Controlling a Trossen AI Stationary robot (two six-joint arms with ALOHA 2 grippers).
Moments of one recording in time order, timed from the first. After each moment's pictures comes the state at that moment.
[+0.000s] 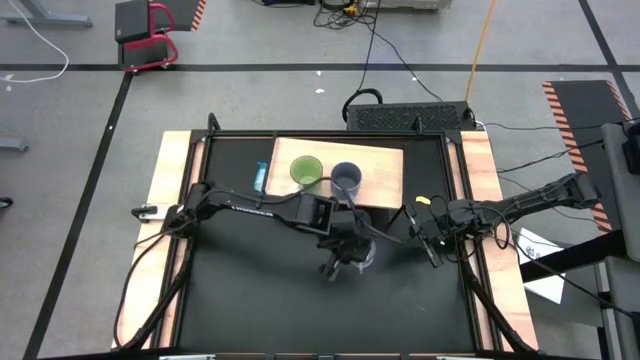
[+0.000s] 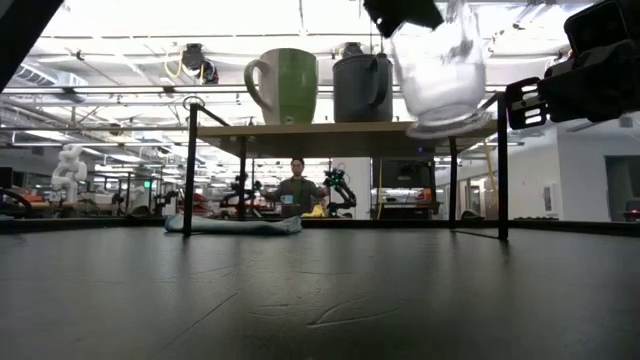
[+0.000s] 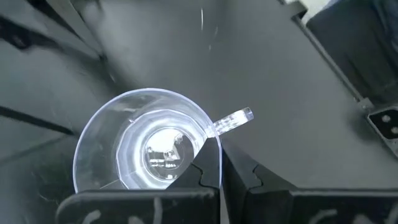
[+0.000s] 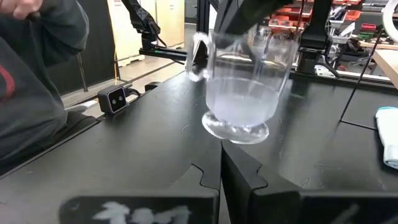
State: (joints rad) left arm -0.16 2.15 2.12 -0.91 0.21 0.28; right arm 0.17 0.59 0.01 0.45 -0.24 -0.06
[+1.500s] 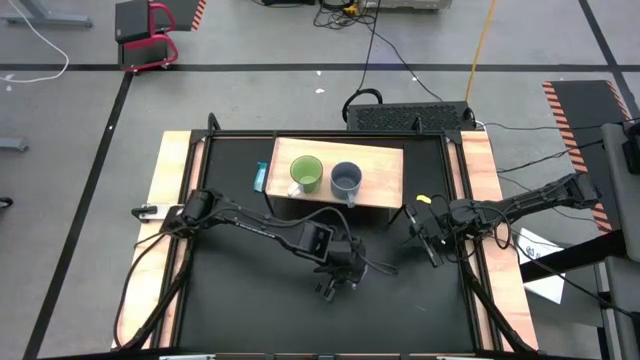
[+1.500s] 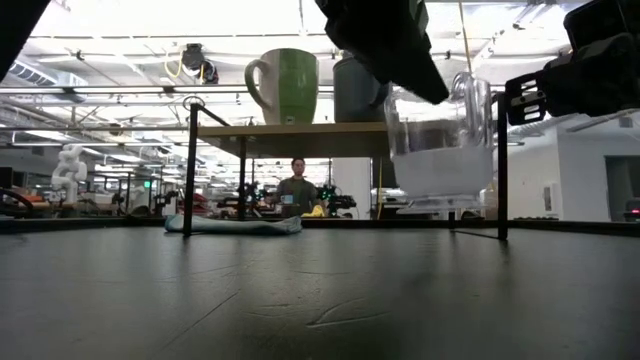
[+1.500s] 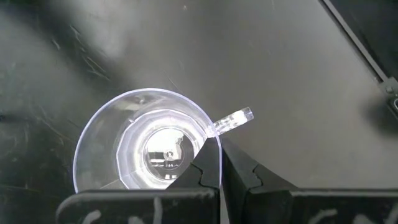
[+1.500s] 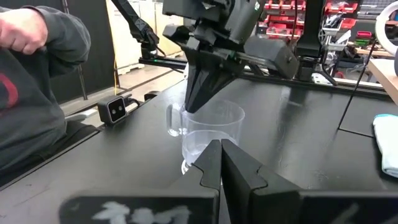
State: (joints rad) left arm -0.25 2.16 1.89 -0.72 0.14 0.20; right arm 0.17 0.59 0.01 0.48 -0.24 -0.05
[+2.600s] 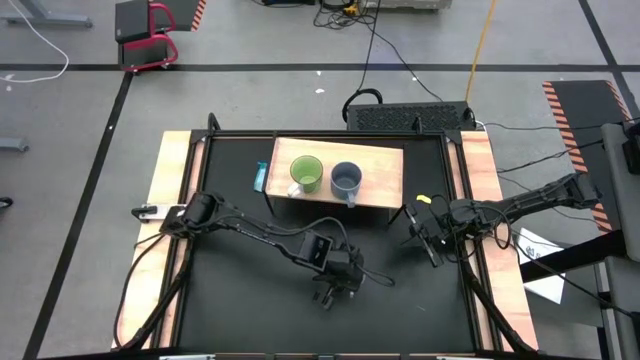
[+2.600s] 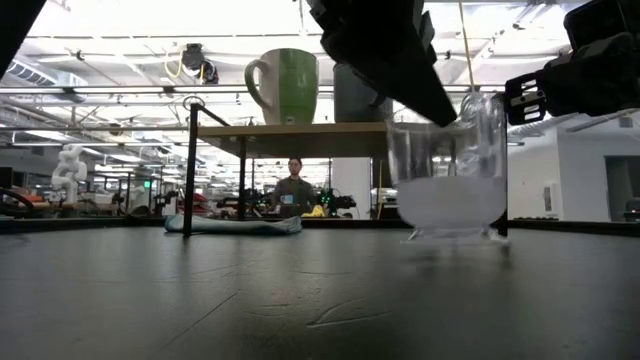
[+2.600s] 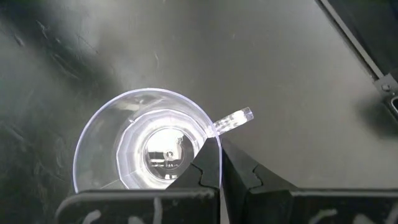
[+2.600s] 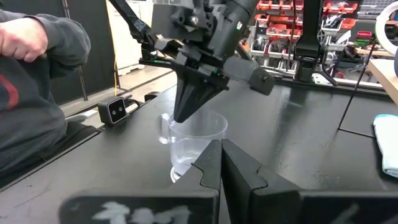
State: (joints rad) left arm -0.29 2.18 1.84 -0.65 0.14 0.18; right arm 0.17 0.59 0.01 0.48 -0.24 -0.05
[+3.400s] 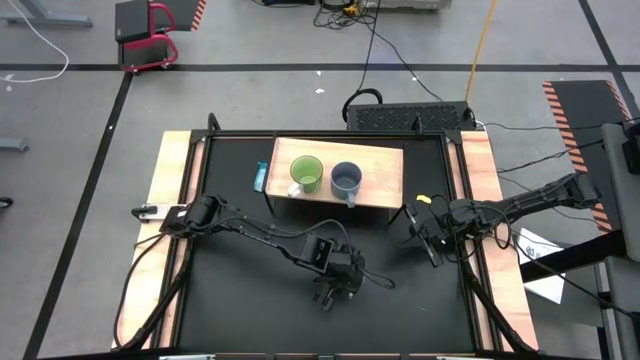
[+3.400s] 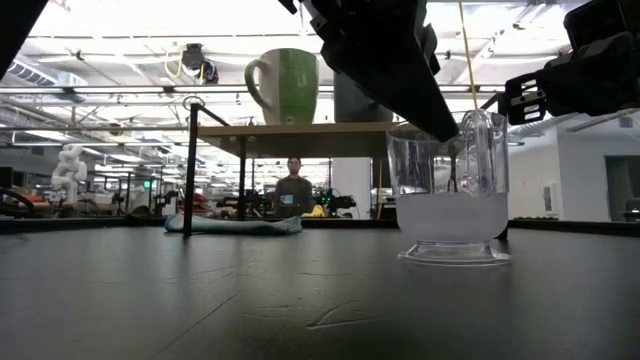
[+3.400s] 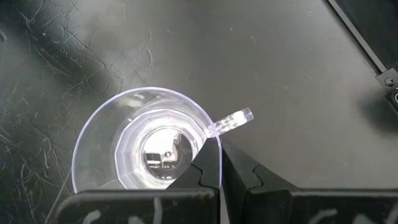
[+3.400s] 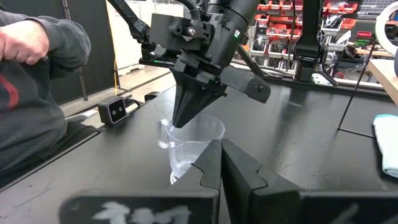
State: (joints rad) left arm -0.29 2.21 1.84 -0.65 0.15 0.18; right arm 0.17 0.59 0.01 0.48 -0.24 -0.05
